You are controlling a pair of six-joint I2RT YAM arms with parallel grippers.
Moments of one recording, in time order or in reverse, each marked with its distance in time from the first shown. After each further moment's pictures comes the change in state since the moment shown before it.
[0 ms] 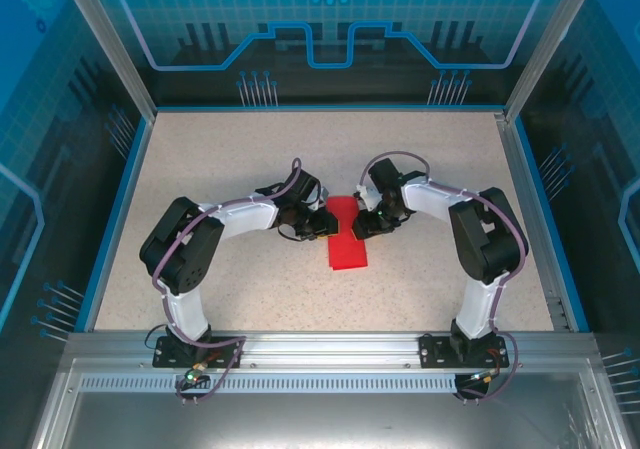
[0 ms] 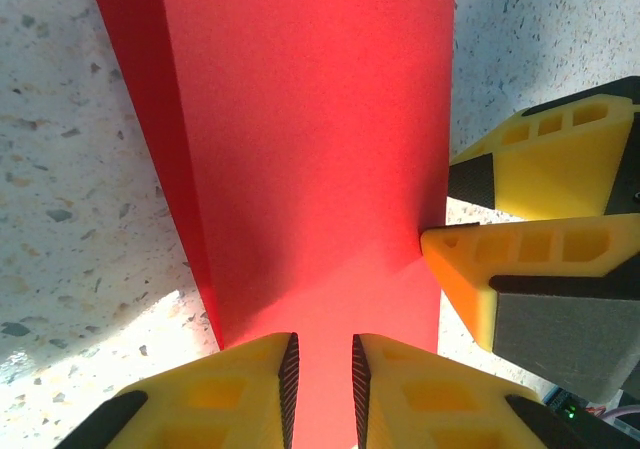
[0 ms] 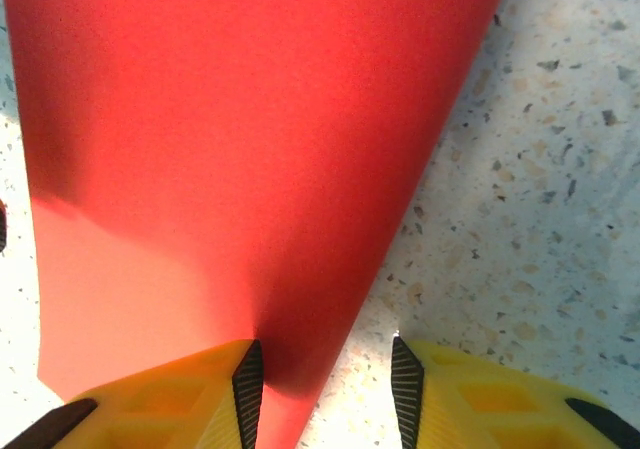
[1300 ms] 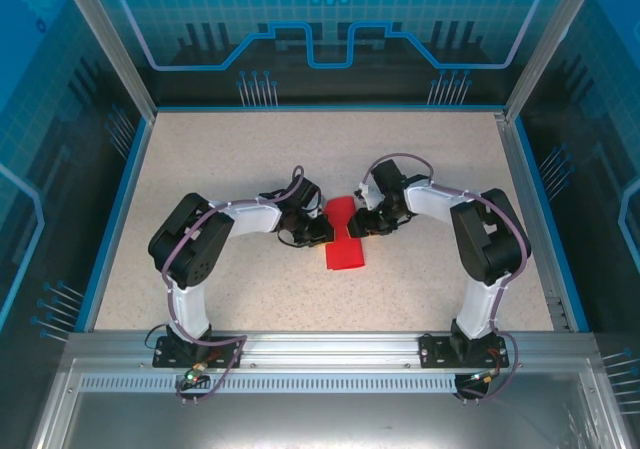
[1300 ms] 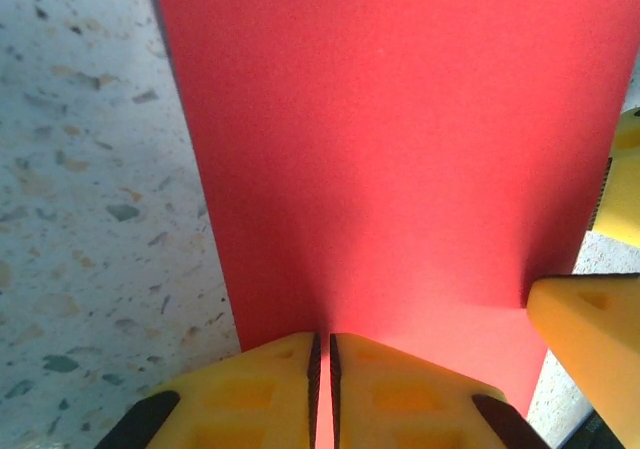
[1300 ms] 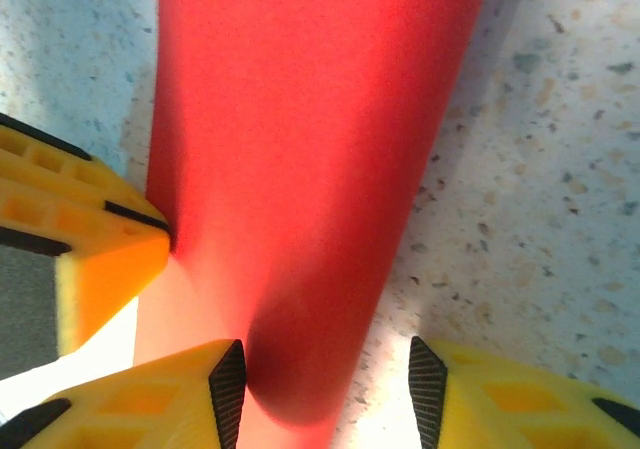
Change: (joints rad) left arm 0.000 0.061 -0.032 0.027 -0.008 0.000; right arm -0.013 -0.016 -0.044 0.082 -0.111 0.105
